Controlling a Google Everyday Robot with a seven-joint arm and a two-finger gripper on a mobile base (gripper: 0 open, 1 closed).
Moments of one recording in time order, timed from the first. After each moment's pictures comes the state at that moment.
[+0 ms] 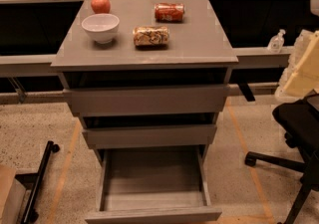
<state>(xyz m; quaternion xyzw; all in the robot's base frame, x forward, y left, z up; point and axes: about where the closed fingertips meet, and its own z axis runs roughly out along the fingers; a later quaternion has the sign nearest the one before) 0.420 -0.187 1.055 -0.61 0.75 -0.11 0.25</state>
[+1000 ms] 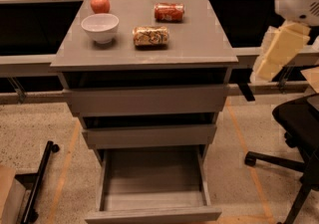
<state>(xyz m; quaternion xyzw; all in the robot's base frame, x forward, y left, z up) 0.485 -0.182 1.026 -0.63 0.73 -0.07 0.26</state>
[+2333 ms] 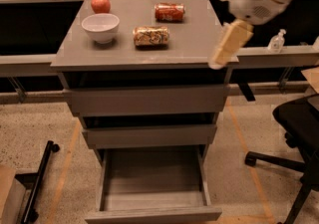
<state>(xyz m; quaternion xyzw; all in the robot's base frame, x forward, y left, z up) 0.576 -0.133 0.989 -0.64 0.70 -0.01 0.32</state>
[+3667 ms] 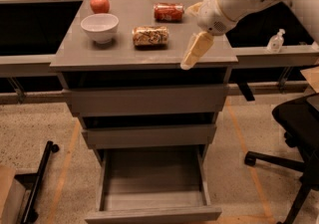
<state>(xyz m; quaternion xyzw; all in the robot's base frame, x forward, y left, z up) 0.662 -0.079 0.922 -0.65 0.67 0.08 0.35</state>
